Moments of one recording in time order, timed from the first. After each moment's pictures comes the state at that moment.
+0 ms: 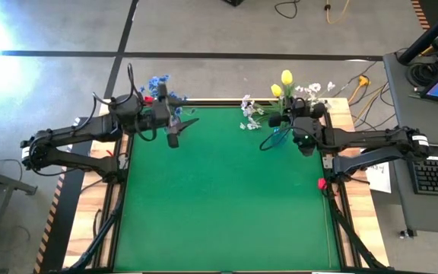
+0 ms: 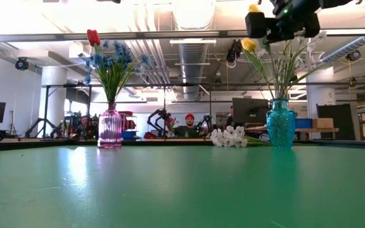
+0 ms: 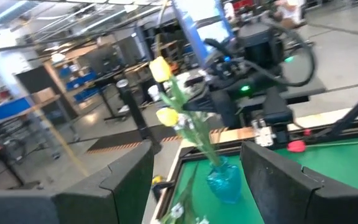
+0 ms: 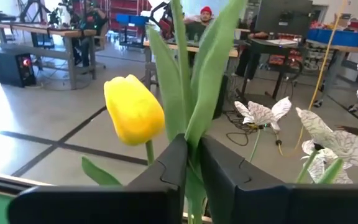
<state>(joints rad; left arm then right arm) 0.24 1.01 1.00 0.02 -0.02 0.34 -0.12 1.07 0.76 0.08 1.26 0.14</state>
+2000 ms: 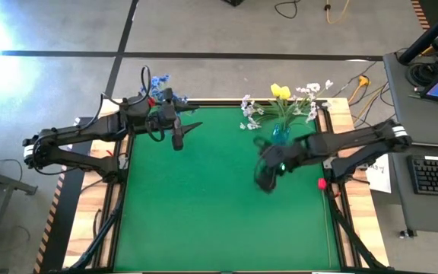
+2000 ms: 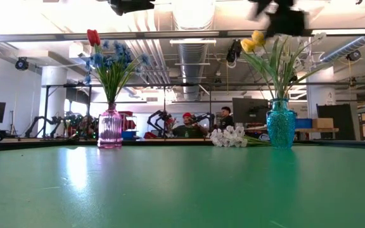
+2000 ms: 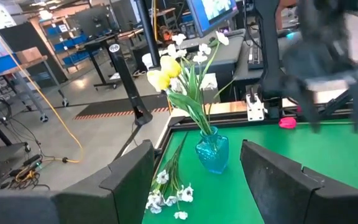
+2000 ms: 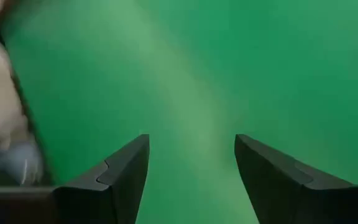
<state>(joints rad) 0.24 1.05 1.00 -0.07 -0.04 0.25 0.17 1.36 1.27 -0.88 0.06 0.79</state>
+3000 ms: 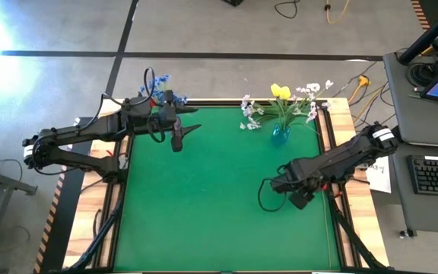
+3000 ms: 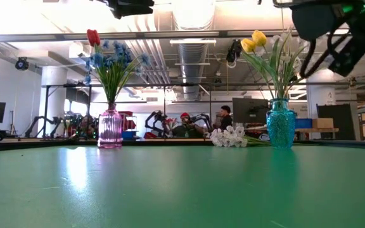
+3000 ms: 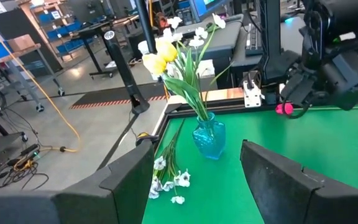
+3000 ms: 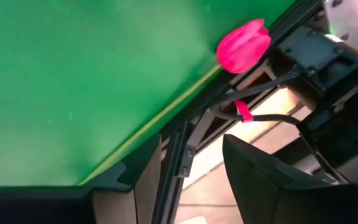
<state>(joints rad) 0.24 1.05 1.00 -0.13 -0.04 0.25 0.29 1.53 1.00 -1.52 -0.32 1.07</state>
